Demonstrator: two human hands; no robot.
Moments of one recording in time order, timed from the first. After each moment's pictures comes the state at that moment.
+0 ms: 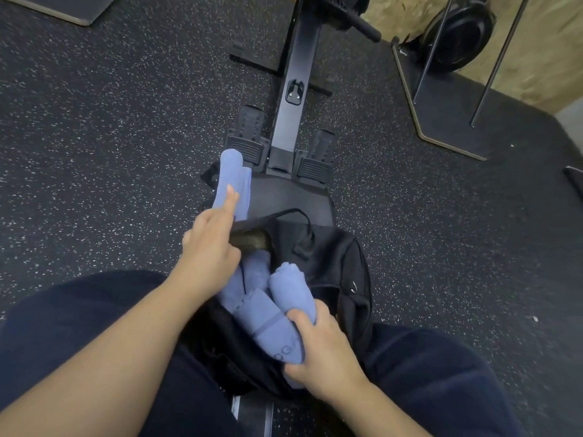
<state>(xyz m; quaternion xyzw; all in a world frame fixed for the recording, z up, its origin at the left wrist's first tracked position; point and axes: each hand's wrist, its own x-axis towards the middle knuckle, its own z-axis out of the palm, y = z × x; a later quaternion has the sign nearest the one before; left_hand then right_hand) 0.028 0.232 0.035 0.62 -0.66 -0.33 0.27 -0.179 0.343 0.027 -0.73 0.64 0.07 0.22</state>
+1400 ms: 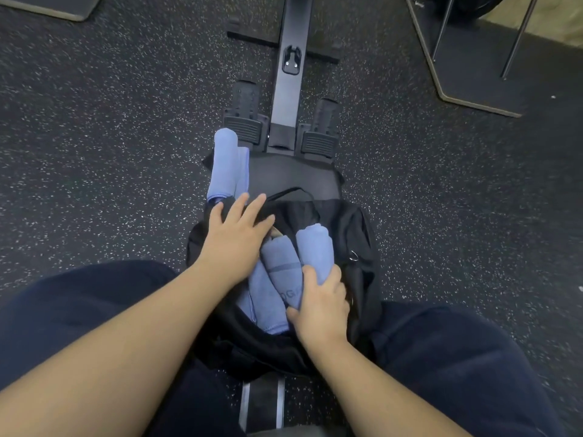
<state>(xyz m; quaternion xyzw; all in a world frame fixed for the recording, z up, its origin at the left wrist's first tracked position) -0.013 0.222 -0.003 0.54 -0.84 -0.05 0.00 -0.168 0.316 -0.012 -0.59 0.78 0.06 0.17</state>
